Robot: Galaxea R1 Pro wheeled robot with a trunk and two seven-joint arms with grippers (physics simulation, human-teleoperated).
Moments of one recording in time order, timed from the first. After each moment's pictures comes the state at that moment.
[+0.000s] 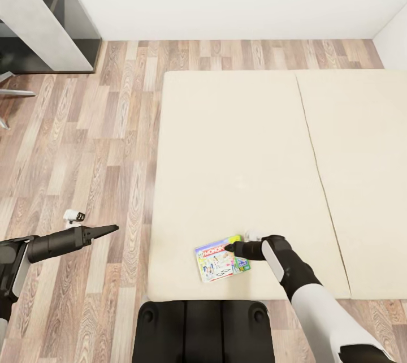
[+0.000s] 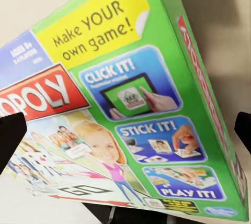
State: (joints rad) left arm -0.57 0.33 0.36 -1.14 0.05 0.91 -1.57; right arm -0.75 0.05 0.03 -0.69 -0.25 0.75 0.16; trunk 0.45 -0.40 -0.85
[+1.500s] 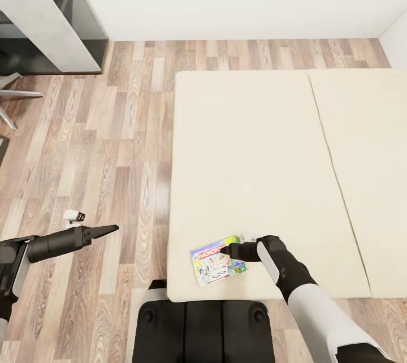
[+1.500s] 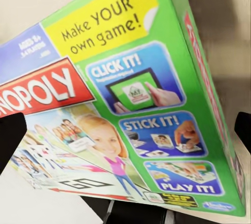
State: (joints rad) left arm -0.57 0.33 0.36 -1.14 0.05 0.91 -1.57; right arm -0.75 0.06 0.09 -0.69 -0.25 0.75 0.16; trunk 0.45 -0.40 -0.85
